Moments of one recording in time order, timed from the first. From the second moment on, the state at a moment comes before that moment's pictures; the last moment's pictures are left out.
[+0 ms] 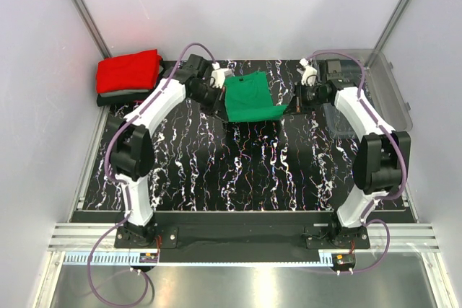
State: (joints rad) left arm -0.38 1.96 1.76 -0.90 0.64 -0.03; right arm 0.11 1.75 1.46 -0.69 -0.63 0.08
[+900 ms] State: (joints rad) left arm -0.29 2.00 1.81 -0.95 0.58 0.01; right arm 0.20 2.00 1.75 -0.73 -0.64 -0.01
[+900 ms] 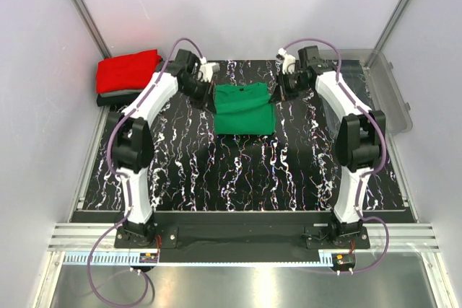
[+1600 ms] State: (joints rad) left arm -0.21 2.53 2.44 -0.83 0.30 0.04; right arm 0.20 2.46 2.28 -0.65 -0.53 -0.04
